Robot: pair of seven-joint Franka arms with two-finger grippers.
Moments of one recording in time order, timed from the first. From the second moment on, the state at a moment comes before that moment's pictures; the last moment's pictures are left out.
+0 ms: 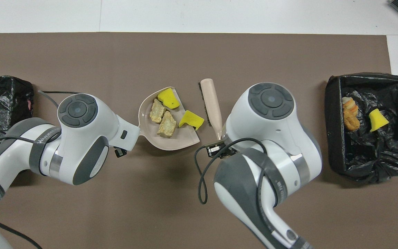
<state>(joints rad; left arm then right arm) -0.26 0.11 -0.13 -2.06 0.08 2.10 0.78 0.24 0.17 0.24 -1.78 0.12 1.79 0.23</state>
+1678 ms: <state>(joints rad) -0.26 0.11 -0.13 -2.06 0.01 2.15 0.77 0.34 0.22 0.25 -1.83 0.15 1.91 0.35</state>
